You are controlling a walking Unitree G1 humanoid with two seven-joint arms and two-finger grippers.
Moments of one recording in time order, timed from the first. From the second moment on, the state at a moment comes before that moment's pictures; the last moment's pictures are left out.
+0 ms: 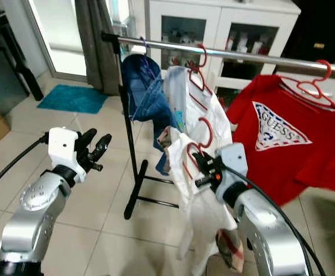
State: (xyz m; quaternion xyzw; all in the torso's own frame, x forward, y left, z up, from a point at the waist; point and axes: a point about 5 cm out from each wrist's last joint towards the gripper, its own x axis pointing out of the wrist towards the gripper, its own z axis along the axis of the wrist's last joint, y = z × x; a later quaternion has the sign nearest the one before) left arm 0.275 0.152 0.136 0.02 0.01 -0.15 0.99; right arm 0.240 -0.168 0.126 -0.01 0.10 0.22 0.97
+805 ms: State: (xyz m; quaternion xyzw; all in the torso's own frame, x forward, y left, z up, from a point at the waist) left arm 0.261 0.135 0.114 0.02 0.04 -0.17 0.98; right arm 0.242 -0.176 0.121 -0.01 0.10 0.18 0.98
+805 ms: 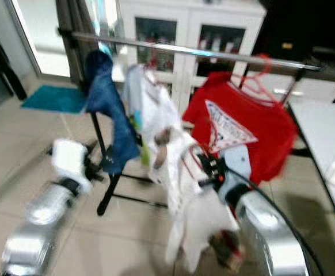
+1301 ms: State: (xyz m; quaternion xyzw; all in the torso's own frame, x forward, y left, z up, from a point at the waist) left arm 0.262 0.145 0.117 0.05 0.02 -0.16 0.99; right arm 0.256 -0.184 0.112 -0.07 0.13 0.11 0.98
